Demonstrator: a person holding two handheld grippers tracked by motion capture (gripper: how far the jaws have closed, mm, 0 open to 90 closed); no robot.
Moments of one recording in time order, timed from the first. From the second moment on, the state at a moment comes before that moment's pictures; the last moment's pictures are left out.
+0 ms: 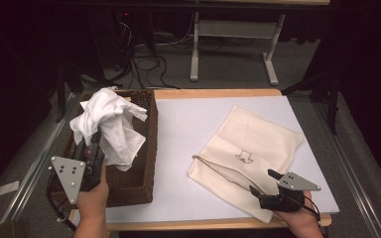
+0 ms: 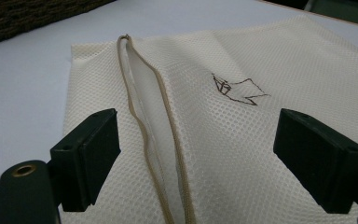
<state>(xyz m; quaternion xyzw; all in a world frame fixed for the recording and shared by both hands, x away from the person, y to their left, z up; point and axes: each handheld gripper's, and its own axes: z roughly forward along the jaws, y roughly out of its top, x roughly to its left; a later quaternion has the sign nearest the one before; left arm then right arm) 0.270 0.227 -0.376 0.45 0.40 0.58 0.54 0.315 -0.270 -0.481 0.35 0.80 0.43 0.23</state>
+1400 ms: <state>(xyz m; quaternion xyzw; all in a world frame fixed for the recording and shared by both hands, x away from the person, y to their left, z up) 0.257 0.107 -0.373 0.55 0.28 0.43 0.66 0.314 -0.265 -0.480 0.36 0.79 0.44 0.22</state>
